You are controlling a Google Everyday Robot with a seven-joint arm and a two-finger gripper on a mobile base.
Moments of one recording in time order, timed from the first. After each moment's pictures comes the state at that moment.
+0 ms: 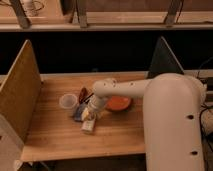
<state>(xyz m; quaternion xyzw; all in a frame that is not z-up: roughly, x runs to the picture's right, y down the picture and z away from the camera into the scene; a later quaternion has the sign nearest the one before) -0.091 0.176 0.854 -0.42 0.08 0.56 0.71</state>
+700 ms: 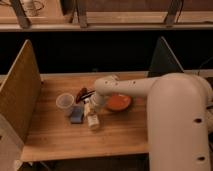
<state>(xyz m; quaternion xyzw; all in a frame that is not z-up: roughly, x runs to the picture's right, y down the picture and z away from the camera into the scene) -0.076 0.134 0.838 -0.37 0.05 0.58 0.72</state>
